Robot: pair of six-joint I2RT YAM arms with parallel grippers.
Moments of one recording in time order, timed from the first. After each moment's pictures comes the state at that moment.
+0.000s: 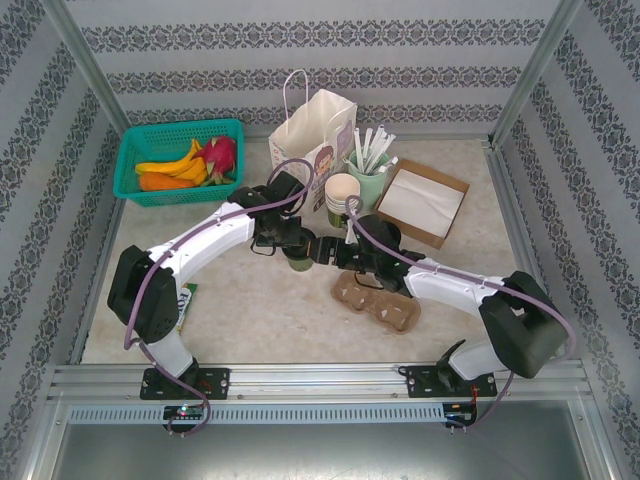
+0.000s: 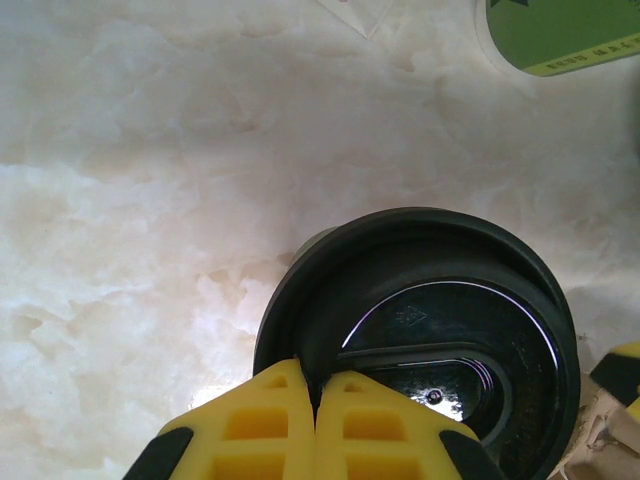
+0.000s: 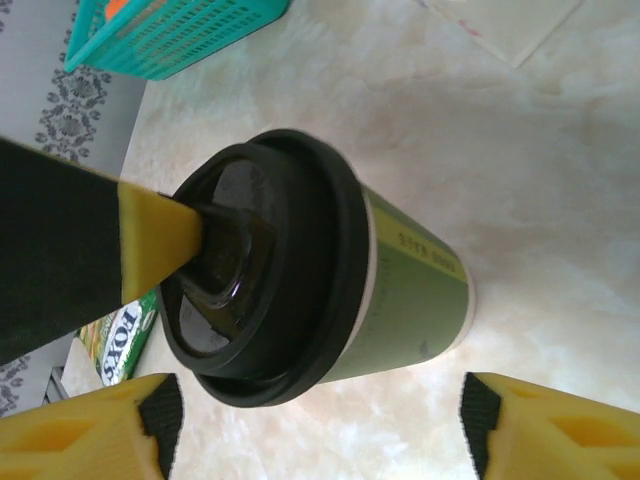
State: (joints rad) left arm -0.59 1.70 1.41 -0.91 -0.05 -0.60; right arm 0.69 1.44 0.71 0.16 -0.27 0.78
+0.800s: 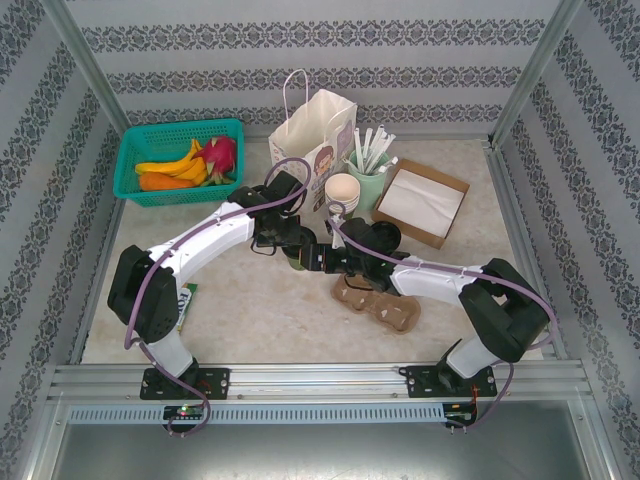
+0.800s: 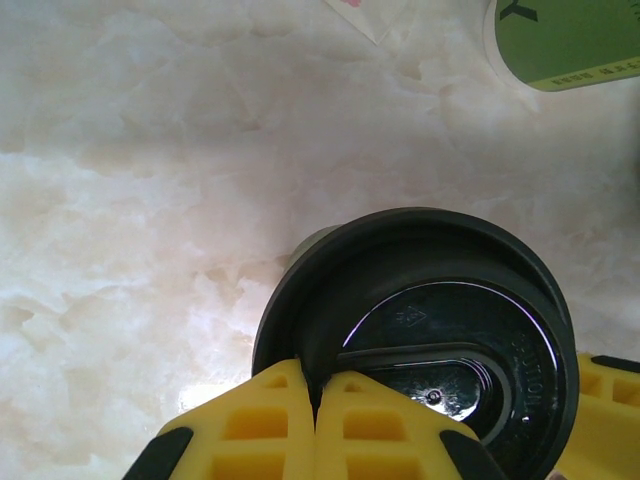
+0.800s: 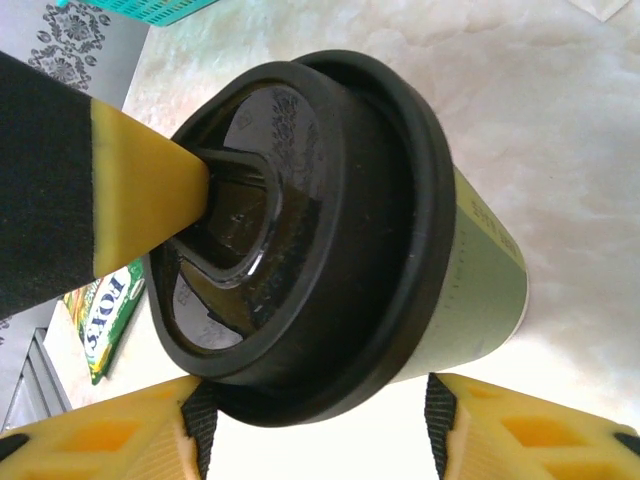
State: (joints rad) left arm -0.59 1.70 1.40 -0.90 -0.05 -0.64; right arm 0.73 1.55 0.74 0.21 -0.28 0.73
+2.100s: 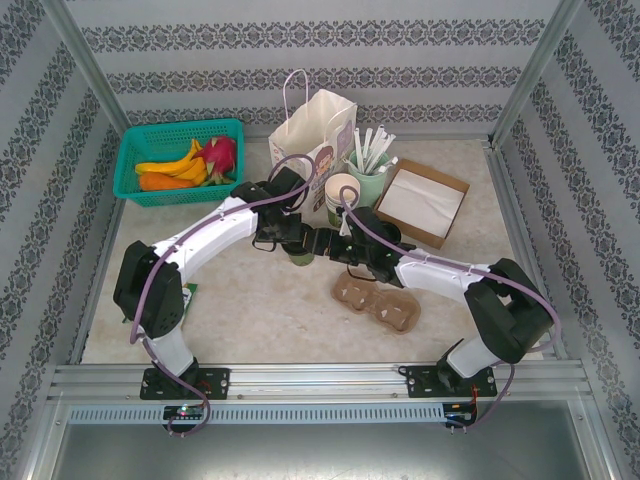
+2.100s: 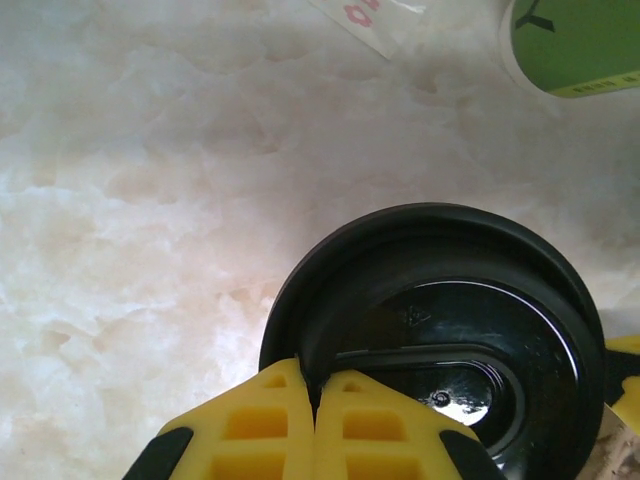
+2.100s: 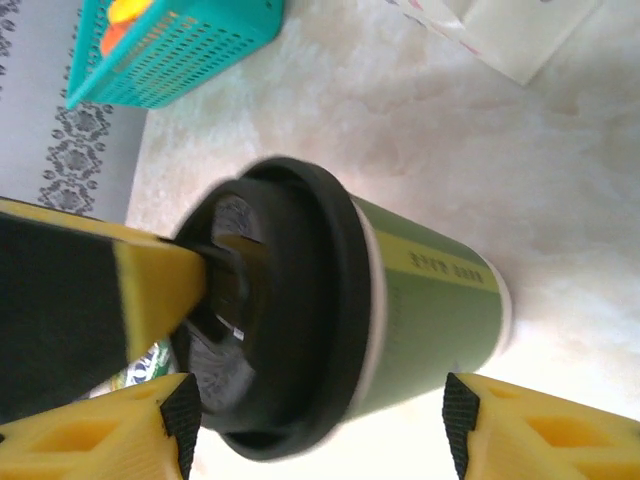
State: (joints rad) left arm -0.58 1.74 1.47 -0.95 -0.07 -0.56; right arm 0.66 1.53 0.80 0.17 -0.29 0.87
